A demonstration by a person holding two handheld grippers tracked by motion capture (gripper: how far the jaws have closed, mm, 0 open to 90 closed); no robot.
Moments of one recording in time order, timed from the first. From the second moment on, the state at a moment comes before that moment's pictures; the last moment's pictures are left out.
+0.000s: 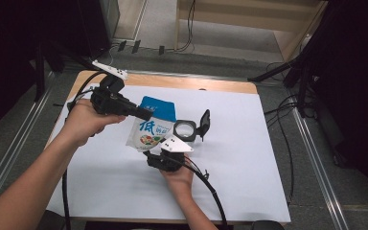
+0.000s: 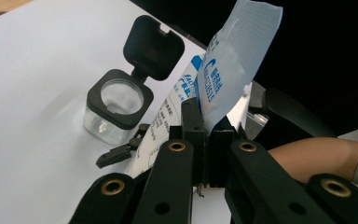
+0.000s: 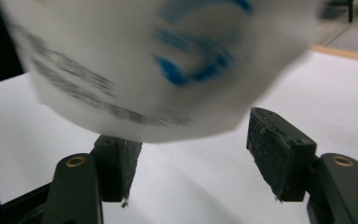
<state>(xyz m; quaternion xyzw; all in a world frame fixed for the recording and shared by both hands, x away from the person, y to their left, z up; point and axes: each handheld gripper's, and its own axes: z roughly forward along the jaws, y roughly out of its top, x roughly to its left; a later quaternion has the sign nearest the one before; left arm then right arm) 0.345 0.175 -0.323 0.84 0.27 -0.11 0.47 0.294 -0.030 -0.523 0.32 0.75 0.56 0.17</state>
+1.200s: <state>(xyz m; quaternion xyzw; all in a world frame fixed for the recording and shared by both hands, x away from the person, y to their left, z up) 0.353 0.157 -0.349 0.85 0.28 -0.07 0.43 0.280 -0.028 -0.521 0.28 0.77 0.54 0.18</state>
